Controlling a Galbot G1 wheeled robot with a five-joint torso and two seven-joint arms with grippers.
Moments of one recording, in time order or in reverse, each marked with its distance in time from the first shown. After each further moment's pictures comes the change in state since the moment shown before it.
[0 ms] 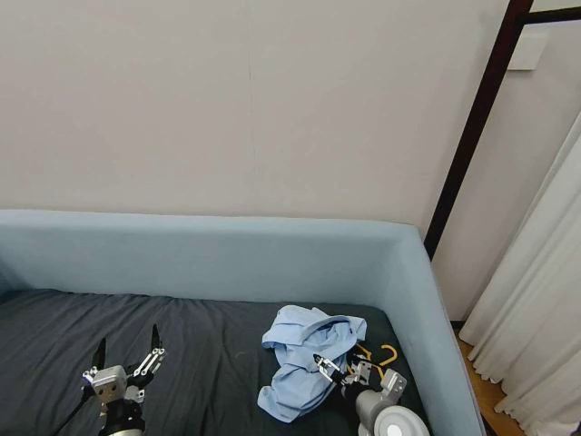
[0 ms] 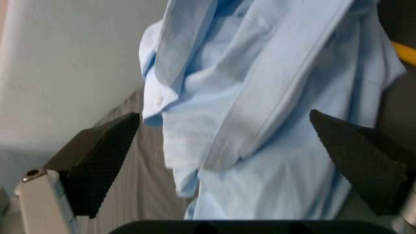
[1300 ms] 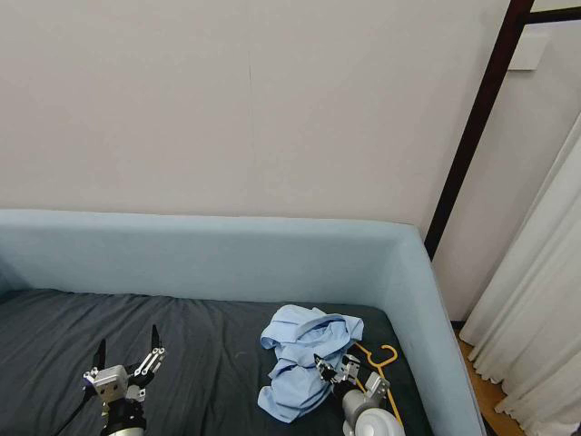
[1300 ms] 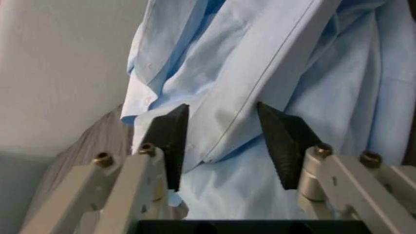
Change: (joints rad) left arm -0.017 -0.021 0.001 0.017 0.011 0.004 0.001; right arm 0.025 0.087 -0.017 -0.135 -0.128 0.078 -0.083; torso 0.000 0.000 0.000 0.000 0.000
